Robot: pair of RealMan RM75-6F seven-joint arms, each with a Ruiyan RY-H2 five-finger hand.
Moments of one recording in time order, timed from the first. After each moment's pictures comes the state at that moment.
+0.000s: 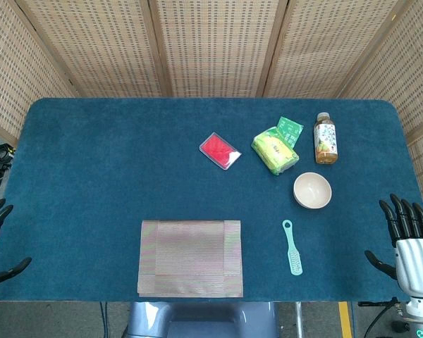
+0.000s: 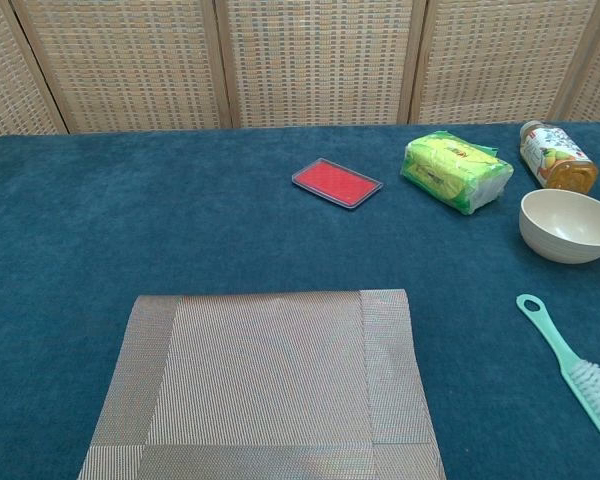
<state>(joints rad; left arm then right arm) 0.01 -1.03 0.01 -1.72 1.71 1.68 -0.05 0.01 -1.10 0.09 -1.73 -1.63 1.66 -0.13</state>
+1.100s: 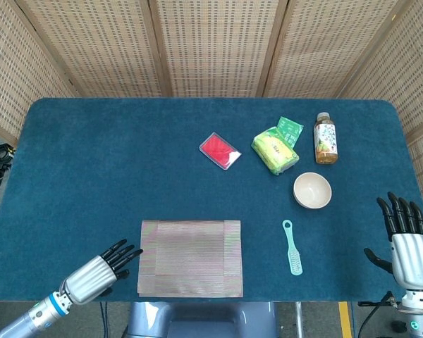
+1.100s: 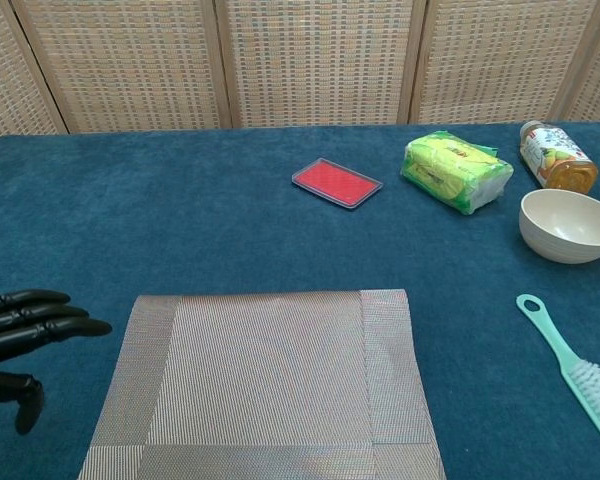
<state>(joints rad) -0.30 -1.38 0.18 -1.32 2.12 1.31 0.09 0.03 -1.11 0.10 -1.74 -1.55 1.59 -0.17</state>
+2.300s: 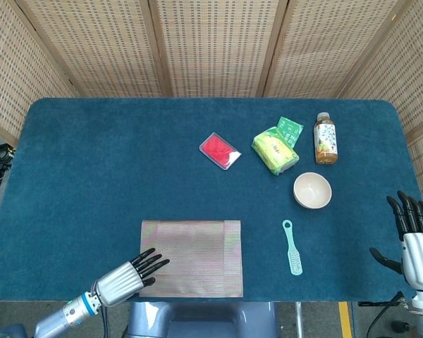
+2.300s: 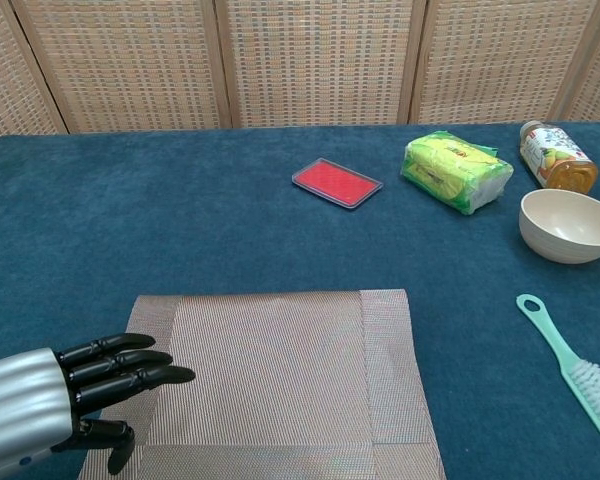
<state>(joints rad) -0.39 -1.60 0.25 -1.18 2.07 1.30 0.12 0.03 -1.06 0.10 -1.75 -1.54 1.60 -0.06</state>
